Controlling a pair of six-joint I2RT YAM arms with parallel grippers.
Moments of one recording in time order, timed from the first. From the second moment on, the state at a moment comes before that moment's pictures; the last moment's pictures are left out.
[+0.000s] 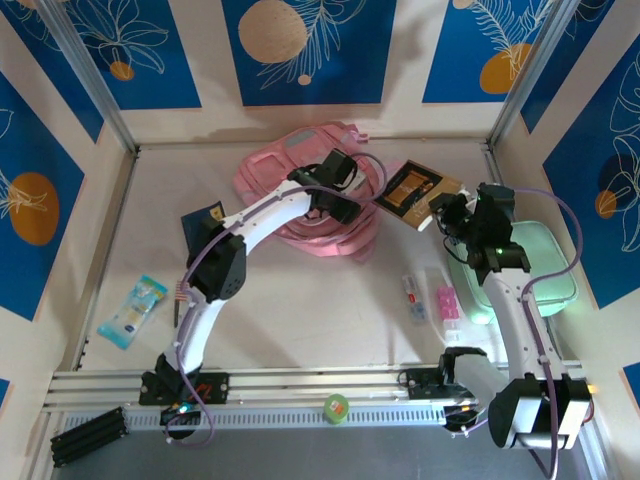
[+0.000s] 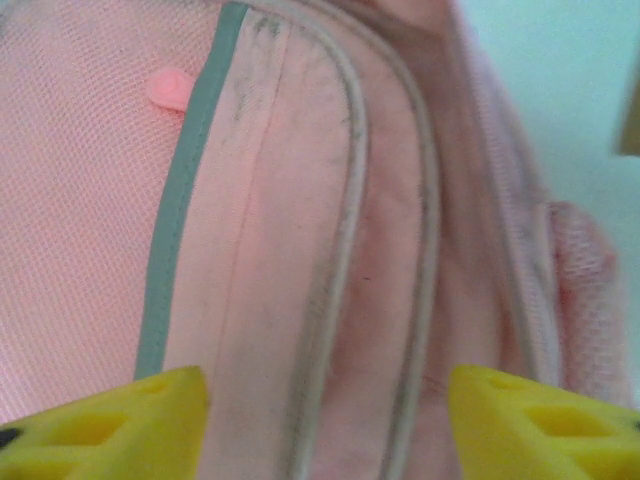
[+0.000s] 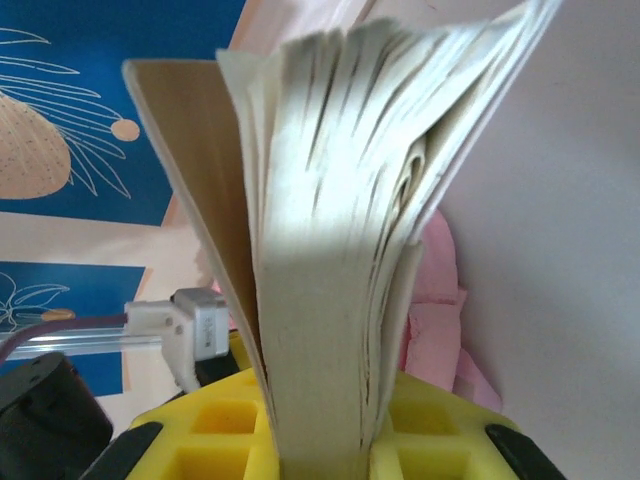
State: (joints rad) left arm -0.72 2.28 2.07 -0.79 -0.06 0.05; right arm -0.05 0.99 0.86 -0.37 -0.33 1.00
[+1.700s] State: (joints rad) left arm -0.58 1.95 1.86 -0.58 0.12 -0.25; right arm 0.15 1.25 0.78 -0.04 -0.57 1.09
